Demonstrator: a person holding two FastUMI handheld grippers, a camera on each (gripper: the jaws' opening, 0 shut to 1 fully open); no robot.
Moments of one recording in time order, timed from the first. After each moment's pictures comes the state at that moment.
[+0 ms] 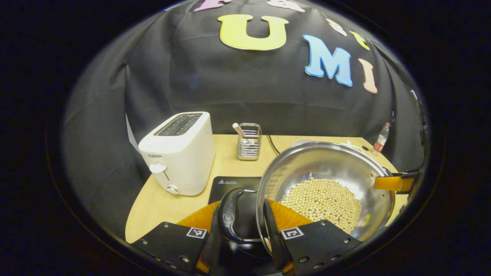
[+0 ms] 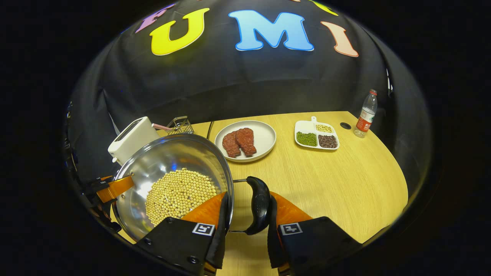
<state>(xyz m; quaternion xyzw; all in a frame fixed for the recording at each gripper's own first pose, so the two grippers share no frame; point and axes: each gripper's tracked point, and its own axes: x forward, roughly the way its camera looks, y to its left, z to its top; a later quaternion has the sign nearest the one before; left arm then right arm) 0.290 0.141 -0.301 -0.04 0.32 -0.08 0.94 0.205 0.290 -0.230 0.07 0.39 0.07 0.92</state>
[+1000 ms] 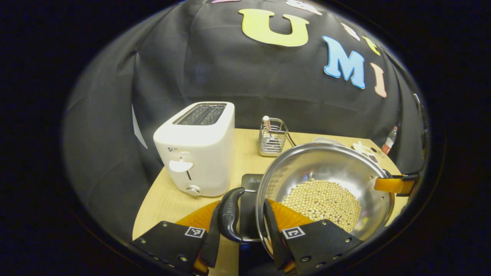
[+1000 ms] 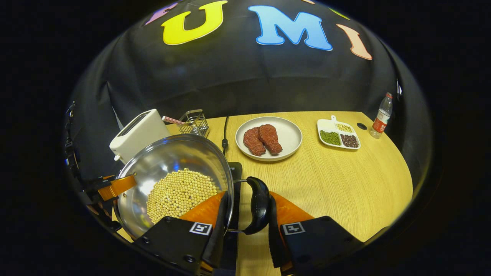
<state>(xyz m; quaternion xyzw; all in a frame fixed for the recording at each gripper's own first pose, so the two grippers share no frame) 0.306 0.199 -0.334 -0.05 0.34 -0.06 0.94 0.213 0.346 -0.242 0.06 0.39 0.09 0.91</state>
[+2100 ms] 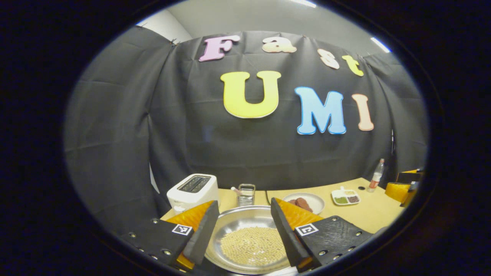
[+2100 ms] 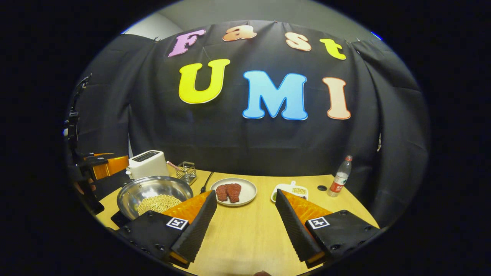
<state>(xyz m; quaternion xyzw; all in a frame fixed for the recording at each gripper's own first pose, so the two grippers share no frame) 0.230 0.081 -0.108 -0.04 0.11 -0.01 0.99 0.164 0.172 -0.083 0.00 0.14 0.09 0.99</state>
